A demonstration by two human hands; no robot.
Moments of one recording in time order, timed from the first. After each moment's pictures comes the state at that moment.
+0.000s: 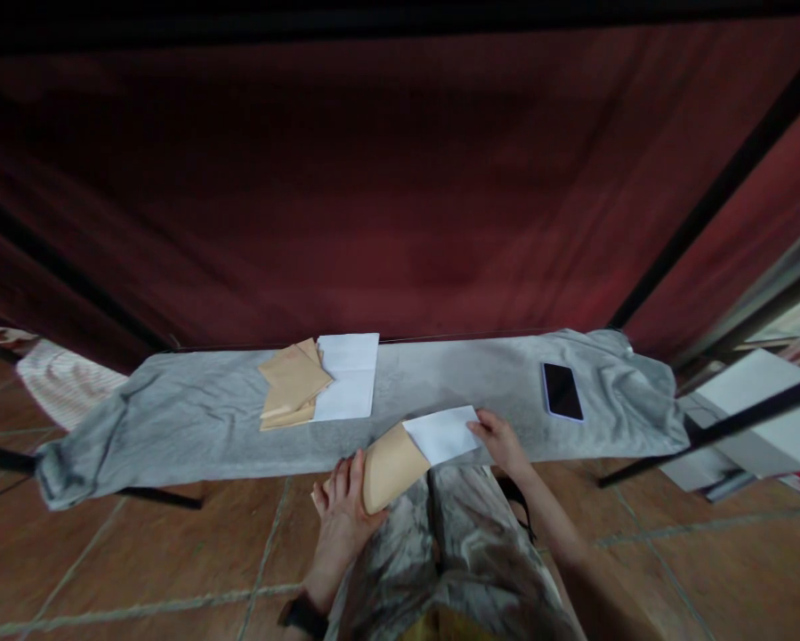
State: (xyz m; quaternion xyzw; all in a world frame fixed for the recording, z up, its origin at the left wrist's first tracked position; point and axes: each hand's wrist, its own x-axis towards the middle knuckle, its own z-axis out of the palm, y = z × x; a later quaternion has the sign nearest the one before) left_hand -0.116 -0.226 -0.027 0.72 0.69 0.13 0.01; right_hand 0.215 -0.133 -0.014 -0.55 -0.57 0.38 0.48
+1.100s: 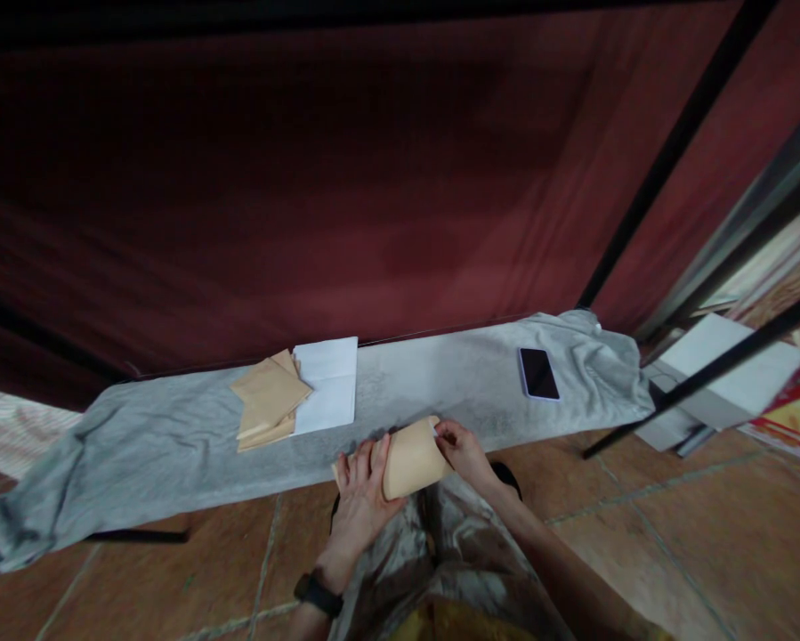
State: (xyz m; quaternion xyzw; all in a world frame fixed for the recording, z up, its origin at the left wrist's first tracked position) left_hand -0.070 -0.197 0.007 0.83 0.54 0.15 -0.01; right_hand 0.168 -0.162 -0.013 -0.55 -0.54 0.41 0.49
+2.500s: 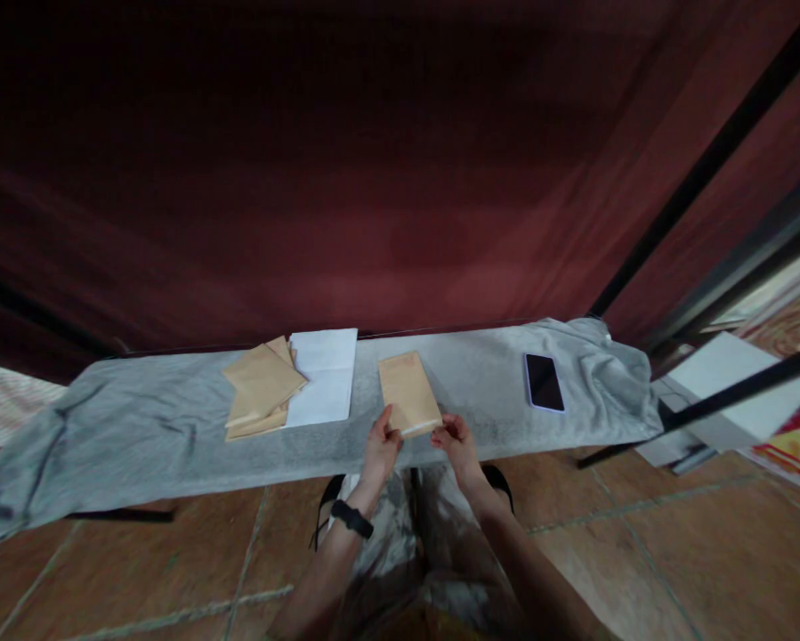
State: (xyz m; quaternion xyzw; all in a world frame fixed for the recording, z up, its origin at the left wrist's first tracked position) left_hand -0.009 -0.110 -0.022 0.50 0.62 0.42 0.44; right_hand 0.154 -0.137 -0.047 -0.56 -0.36 0.47 0.58
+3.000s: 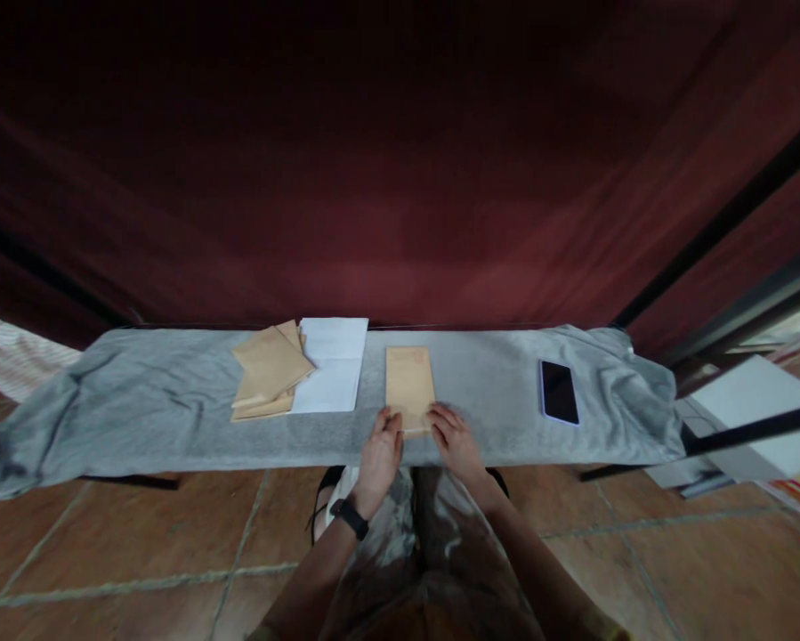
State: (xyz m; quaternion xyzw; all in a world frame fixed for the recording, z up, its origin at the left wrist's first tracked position) left_hand -0.026 -0.125 -0.021 0.73 0.61 0.24 0.18; right_hand 0.170 -0.123 -0.050 -0.51 -0.74 0.21 0.39
